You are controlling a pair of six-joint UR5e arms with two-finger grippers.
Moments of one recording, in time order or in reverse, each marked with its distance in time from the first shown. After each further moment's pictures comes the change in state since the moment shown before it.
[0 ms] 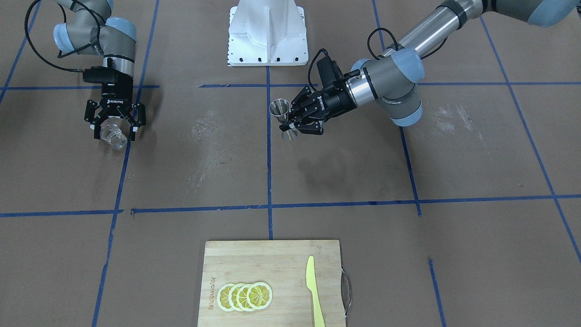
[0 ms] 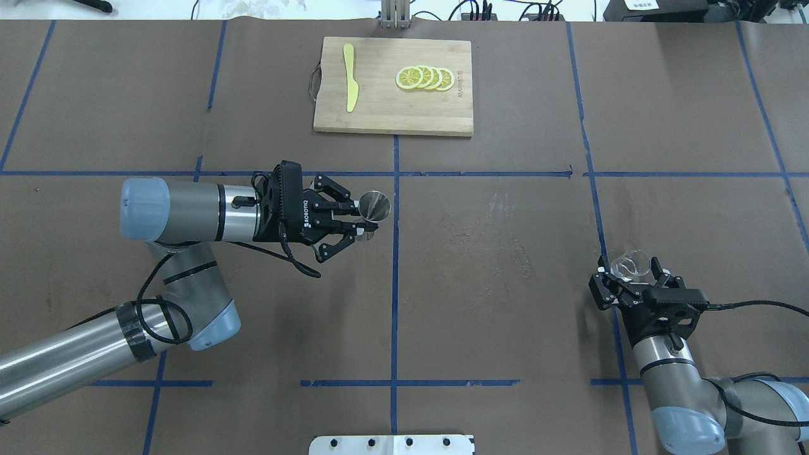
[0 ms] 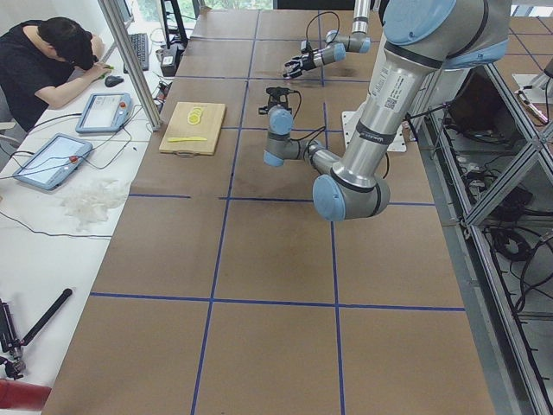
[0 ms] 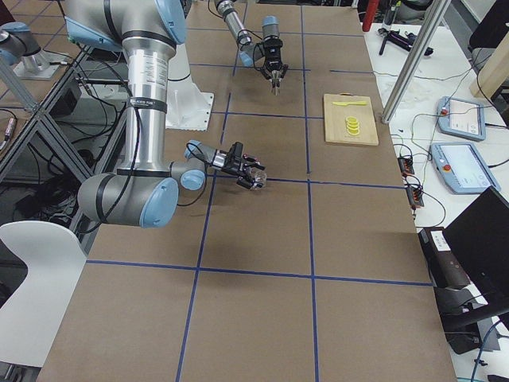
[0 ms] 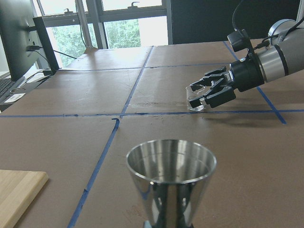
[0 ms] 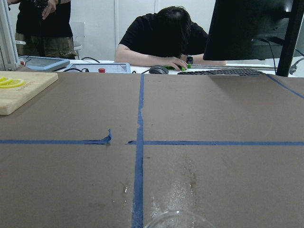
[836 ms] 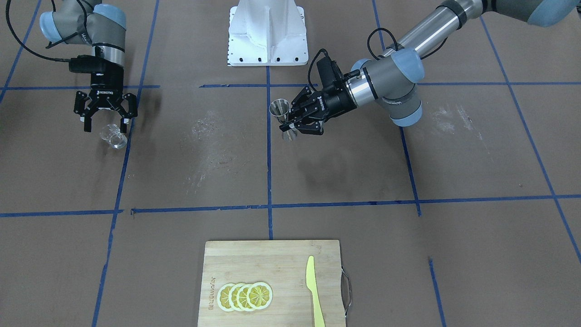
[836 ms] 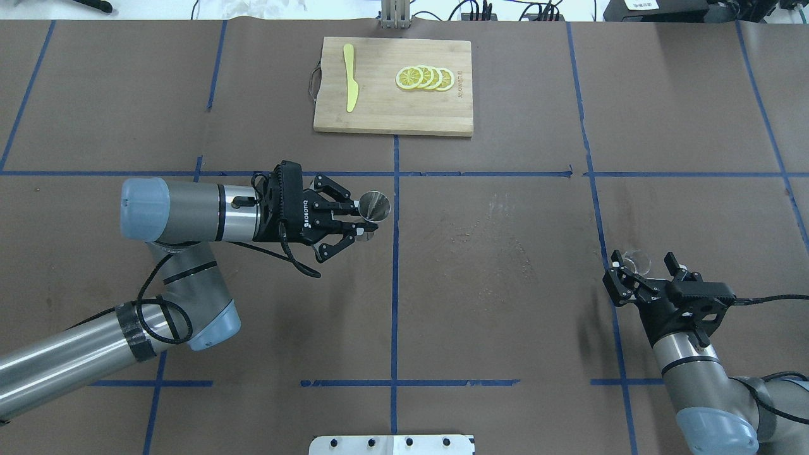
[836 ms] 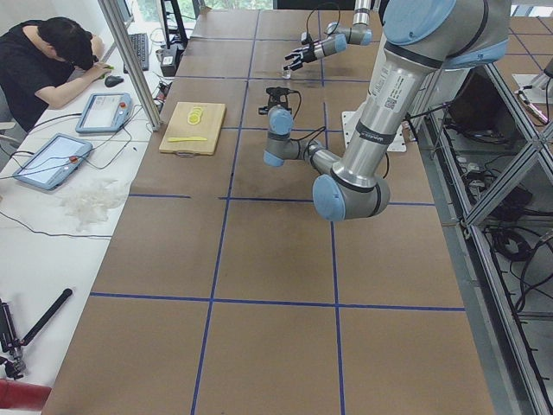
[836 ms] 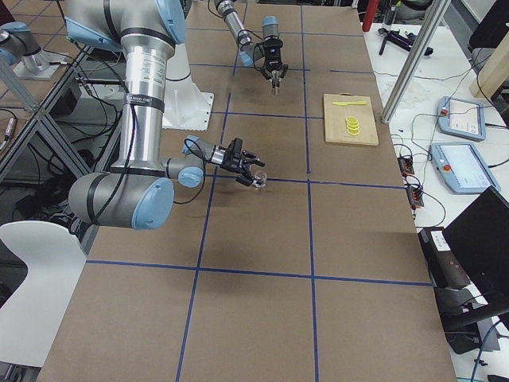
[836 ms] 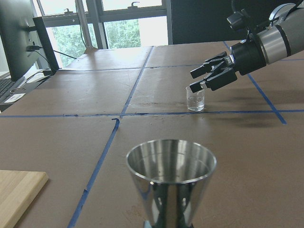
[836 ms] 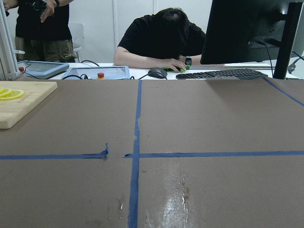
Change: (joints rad) left arm 0.000 0.000 0.001 0.000 0.000 0.000; right arm 0.005 -0.078 0.116 0.000 0.022 -0.003
